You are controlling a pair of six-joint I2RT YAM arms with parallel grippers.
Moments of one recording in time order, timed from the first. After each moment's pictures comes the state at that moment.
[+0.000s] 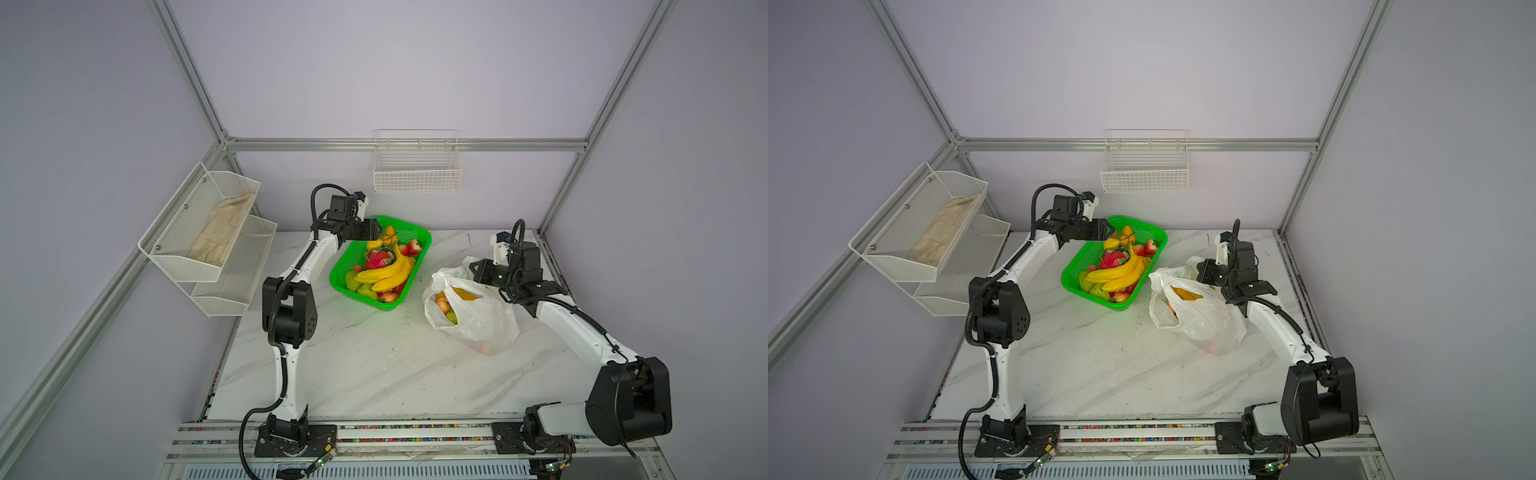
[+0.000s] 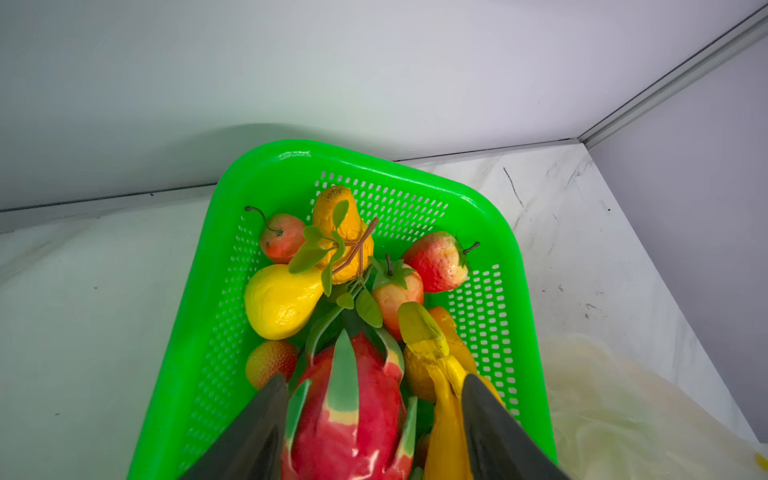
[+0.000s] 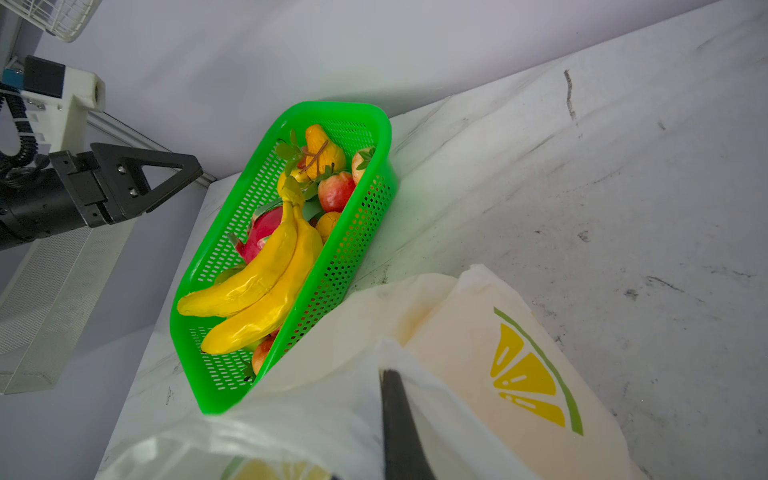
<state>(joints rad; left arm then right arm) -0.21 2.17 2.03 -0.54 0.33 -0.16 0.18 1.37 1.01 -0.19 -0.33 0.44</state>
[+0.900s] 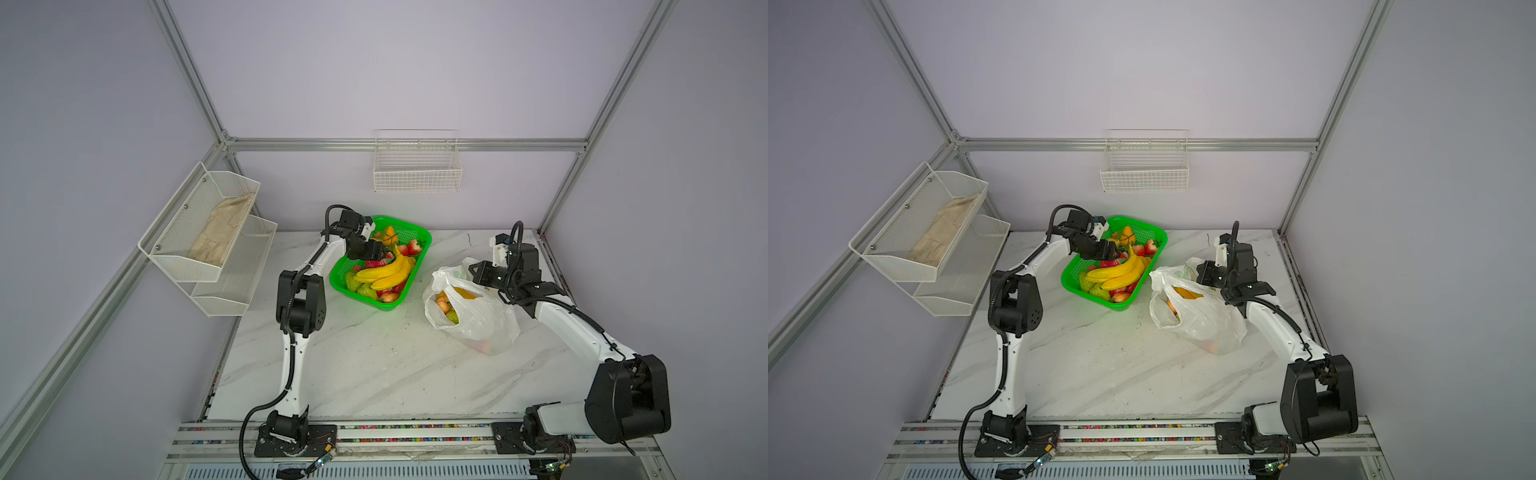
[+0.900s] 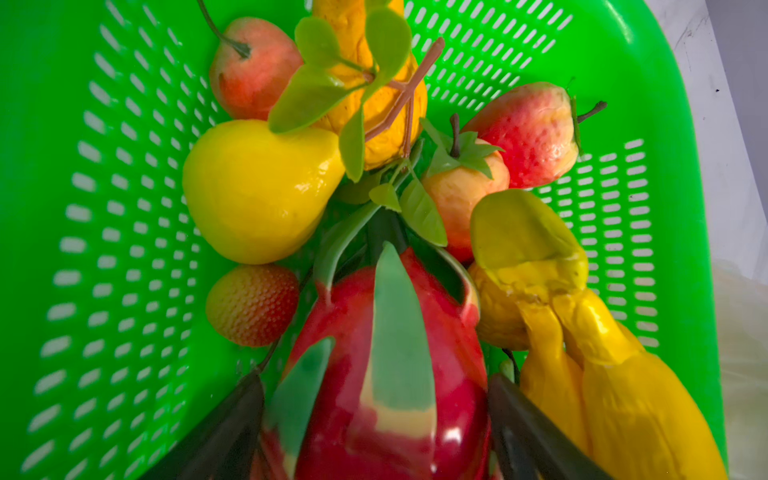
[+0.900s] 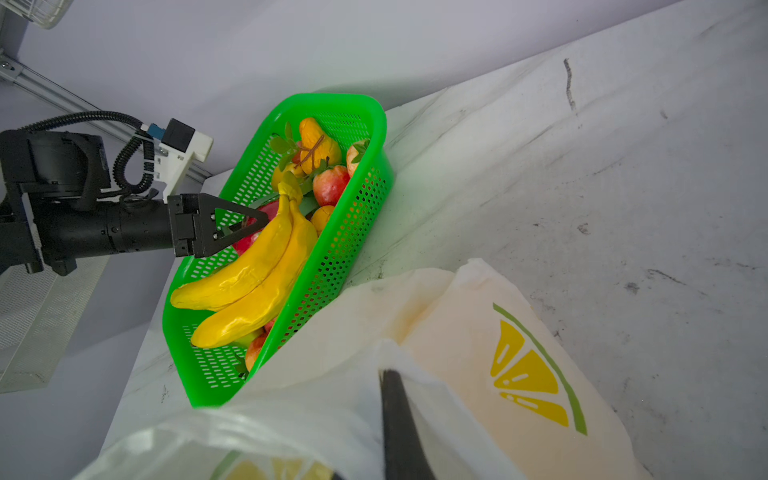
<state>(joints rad) -0.21 2.36 2.13 -0.74 0.36 -0.07 0.18 1.38 0.99 -0.18 -0.33 0.44</state>
